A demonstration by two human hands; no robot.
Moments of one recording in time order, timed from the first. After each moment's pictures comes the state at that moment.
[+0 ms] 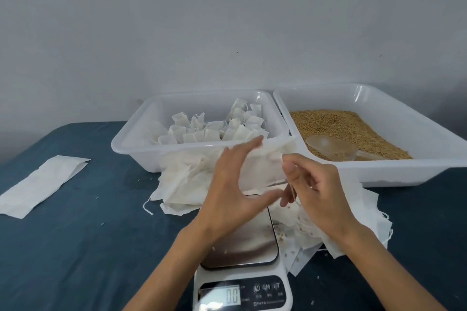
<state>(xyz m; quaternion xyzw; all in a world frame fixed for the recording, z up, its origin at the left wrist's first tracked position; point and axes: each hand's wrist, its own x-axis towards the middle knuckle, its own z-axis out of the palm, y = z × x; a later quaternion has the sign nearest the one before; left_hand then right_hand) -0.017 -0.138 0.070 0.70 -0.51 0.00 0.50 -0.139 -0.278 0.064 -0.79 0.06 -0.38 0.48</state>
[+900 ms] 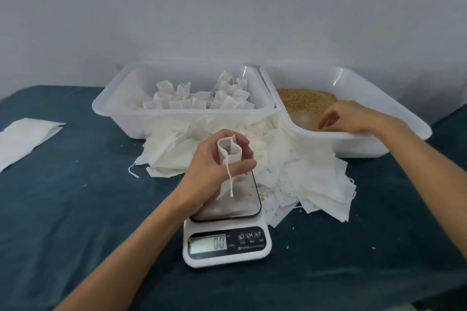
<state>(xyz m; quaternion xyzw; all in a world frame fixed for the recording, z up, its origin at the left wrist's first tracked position) -0.020 -0.114 0.061 0.55 -0.41 -0.28 0.67 -0.152 -0.462 0.112 -0.94 0.31 0.04 0.11</state>
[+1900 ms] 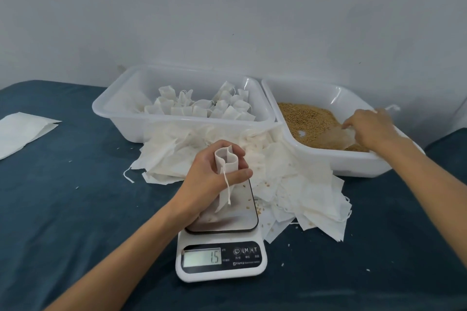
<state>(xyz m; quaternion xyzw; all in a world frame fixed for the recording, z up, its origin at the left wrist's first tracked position) -0.017 -0.115 0.057 0.55 -0.39 -0.27 0.69 -0.171 -0.512 0.108 -0.90 0.35 -0.02 -0.25</state>
